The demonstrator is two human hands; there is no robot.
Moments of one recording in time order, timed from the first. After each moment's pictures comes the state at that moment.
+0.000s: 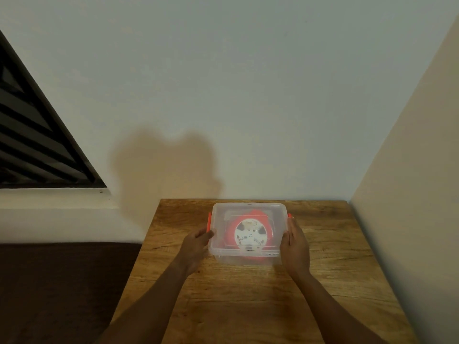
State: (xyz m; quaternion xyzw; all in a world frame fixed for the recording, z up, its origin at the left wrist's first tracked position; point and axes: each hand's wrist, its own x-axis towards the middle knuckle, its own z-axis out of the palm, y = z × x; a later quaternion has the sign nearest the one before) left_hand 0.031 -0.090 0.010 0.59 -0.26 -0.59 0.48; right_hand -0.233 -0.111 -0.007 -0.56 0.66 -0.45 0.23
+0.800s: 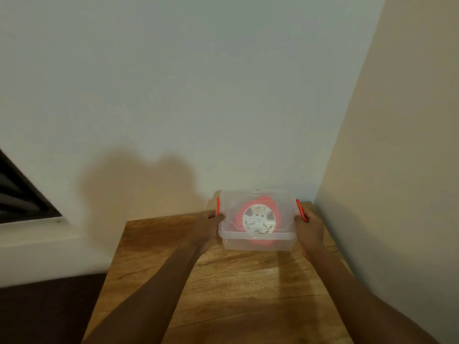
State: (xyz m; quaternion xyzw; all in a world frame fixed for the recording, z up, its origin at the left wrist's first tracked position) left_hand -0.064 -0.171 0.061 0.59 -0.41 -0.57 0.40; right_hand -0.337 -0.155 0.049 -0.39 0.66 -0.55 0.35
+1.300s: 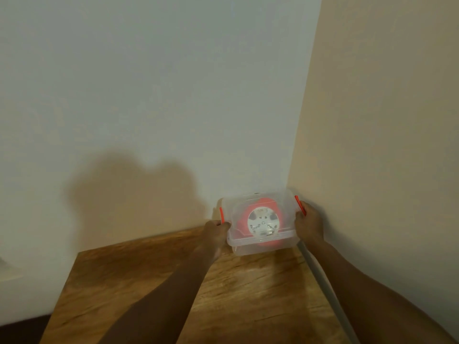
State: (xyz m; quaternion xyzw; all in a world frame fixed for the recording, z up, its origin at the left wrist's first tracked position) left_hand -0.210 -0.222 0.055 0.61 -0.37 -0.59 0.38; right_hand -0.470 -0.212 0.037 -0.43 0.73 -0.47 0.22
